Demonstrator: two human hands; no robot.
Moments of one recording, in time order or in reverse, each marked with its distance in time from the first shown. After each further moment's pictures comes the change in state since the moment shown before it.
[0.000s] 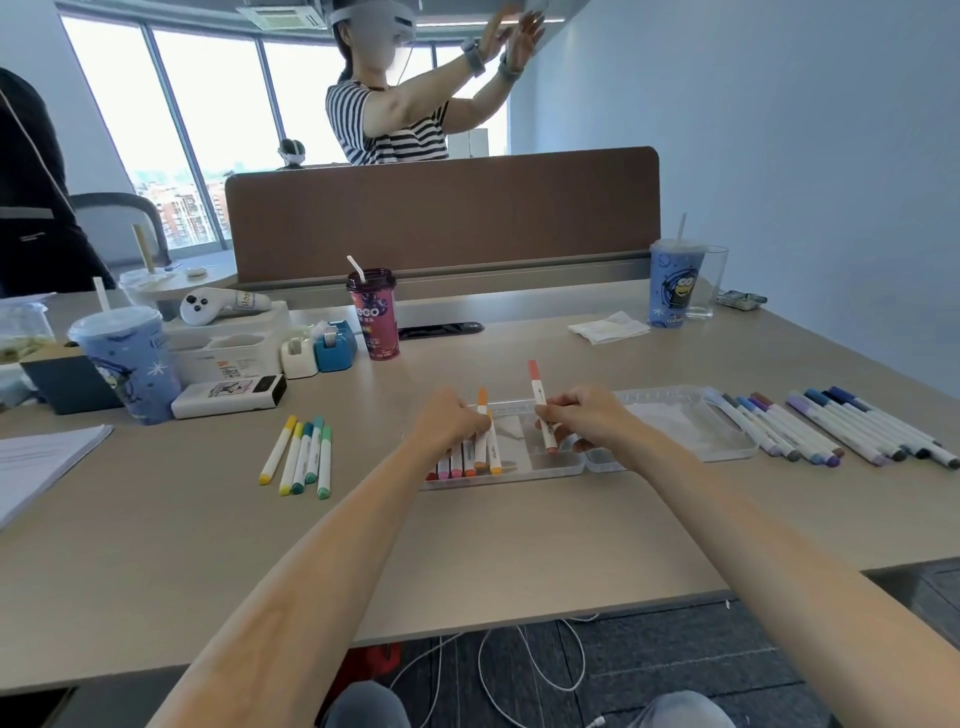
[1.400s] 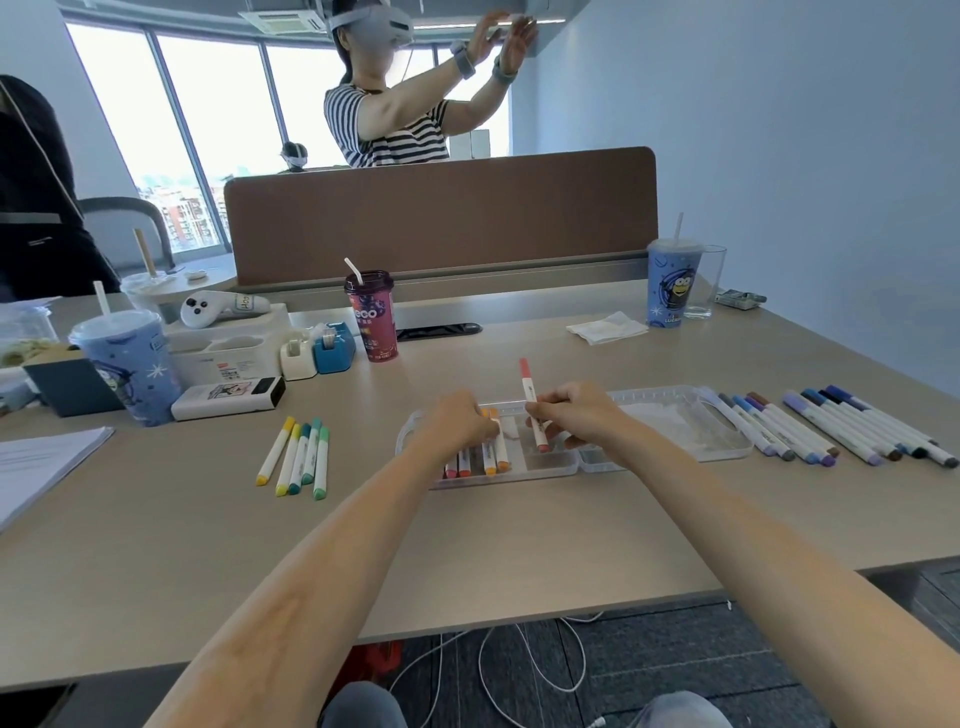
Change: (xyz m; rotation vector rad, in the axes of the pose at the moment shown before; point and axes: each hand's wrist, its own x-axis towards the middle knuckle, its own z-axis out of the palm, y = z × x) left_hand 0.008 0.007 0.014 0.290 0.012 0.108; right_hand -0.001 -0.006 0.000 0.007 -0.021 -0.023
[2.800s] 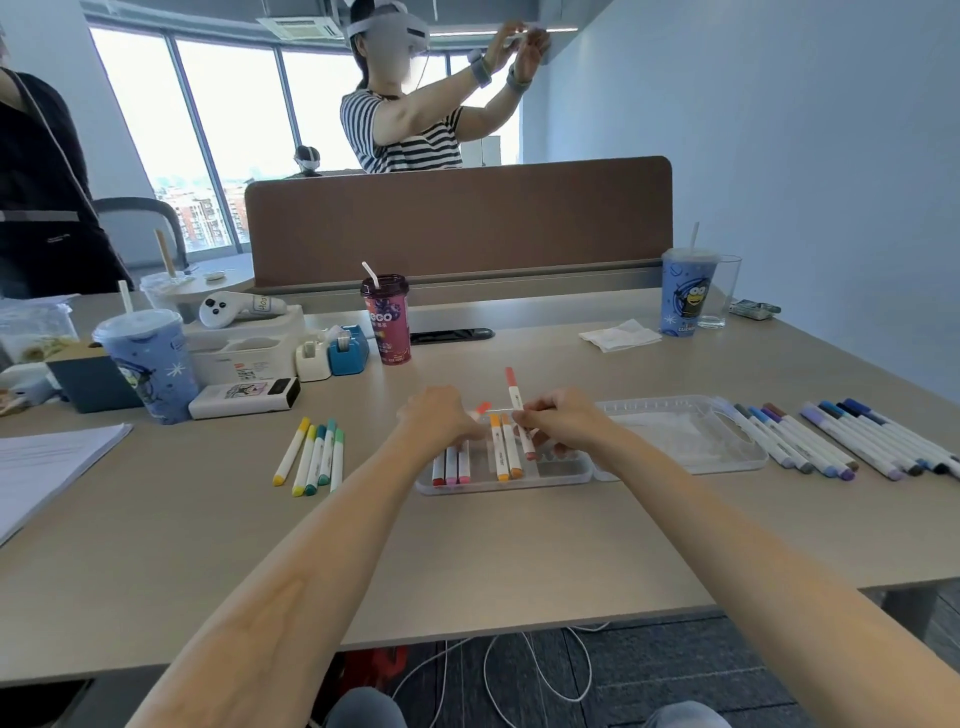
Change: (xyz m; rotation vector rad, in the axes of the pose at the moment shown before) left_hand 0.006 -0.023 -0.025 0.203 0.061 -0.043; right_hand 0.005 -0.017 0.027 -0.019 -0.037 -0.001
